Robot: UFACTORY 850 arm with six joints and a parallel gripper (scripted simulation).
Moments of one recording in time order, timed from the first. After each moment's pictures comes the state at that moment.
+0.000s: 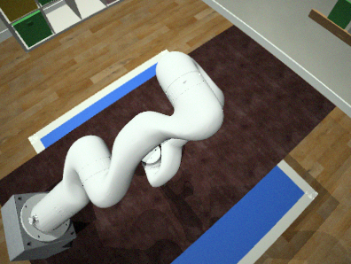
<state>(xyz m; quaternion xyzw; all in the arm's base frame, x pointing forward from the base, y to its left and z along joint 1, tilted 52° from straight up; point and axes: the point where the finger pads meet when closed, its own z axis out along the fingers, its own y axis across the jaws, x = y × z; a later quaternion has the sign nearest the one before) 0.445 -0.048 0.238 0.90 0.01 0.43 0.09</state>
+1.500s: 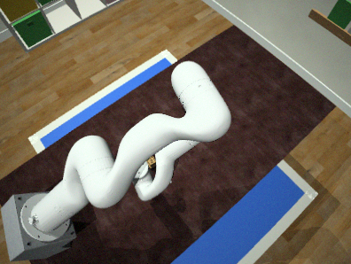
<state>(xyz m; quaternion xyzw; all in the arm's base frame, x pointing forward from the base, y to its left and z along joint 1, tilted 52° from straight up) 0.412 -0.068 0.180 0.88 -0.20 0.44 -0.02</state>
